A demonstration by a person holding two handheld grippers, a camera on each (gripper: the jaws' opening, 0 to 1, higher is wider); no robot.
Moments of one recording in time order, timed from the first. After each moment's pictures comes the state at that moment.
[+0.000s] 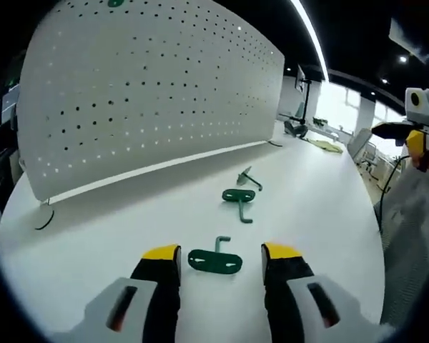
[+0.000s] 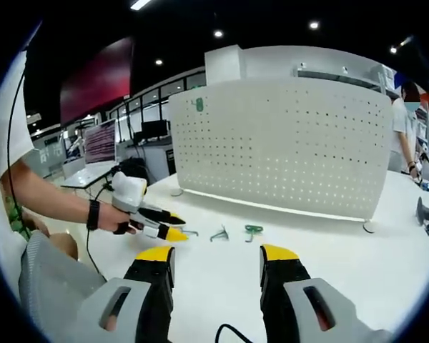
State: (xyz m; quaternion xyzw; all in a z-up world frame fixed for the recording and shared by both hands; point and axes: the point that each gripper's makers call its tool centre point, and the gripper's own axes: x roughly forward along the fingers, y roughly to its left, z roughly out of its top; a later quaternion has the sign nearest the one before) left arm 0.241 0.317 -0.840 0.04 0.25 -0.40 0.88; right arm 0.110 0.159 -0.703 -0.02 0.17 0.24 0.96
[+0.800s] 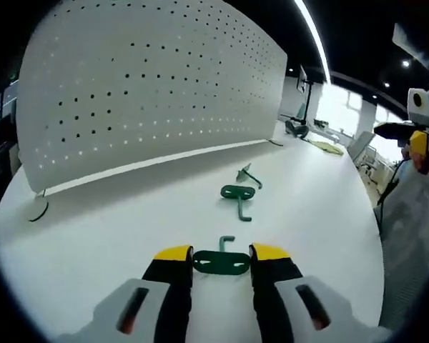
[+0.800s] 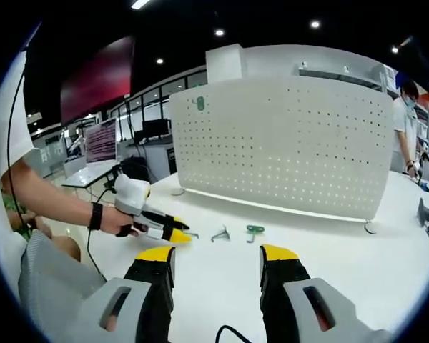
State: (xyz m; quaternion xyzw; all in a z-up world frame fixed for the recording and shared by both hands) left arm 0.241 0.314 -0.846 0.01 0.26 -0.40 0.88; right arm 0.114 0.162 -0.701 -0.02 0.18 0.24 0.95
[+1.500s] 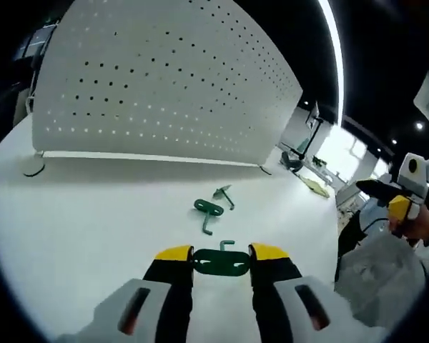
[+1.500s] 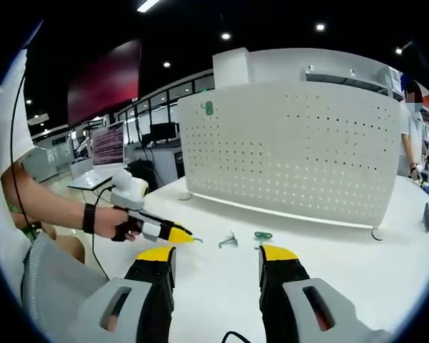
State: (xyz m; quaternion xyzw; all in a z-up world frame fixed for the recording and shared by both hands) left arm 0.211 0.301 -0.805 -0.14 0.29 -0.39 0.87; right arm 0.114 0.172 -0.693 -0.01 0.16 0.27 0.95
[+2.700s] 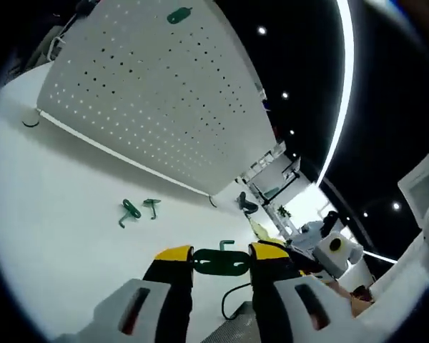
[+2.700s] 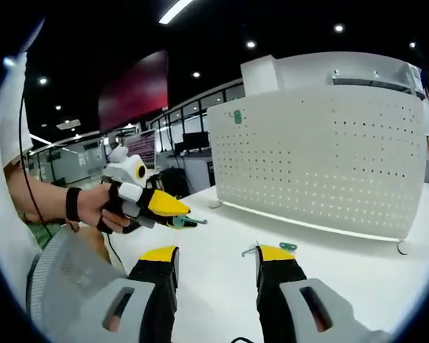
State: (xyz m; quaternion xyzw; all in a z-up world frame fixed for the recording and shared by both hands) left arm 0.140 0.264 -0.702 -0.34 0.28 -0.40 0.80; right arm 0.108 0.185 -0.689 0.00 0.12 0.38 0.92
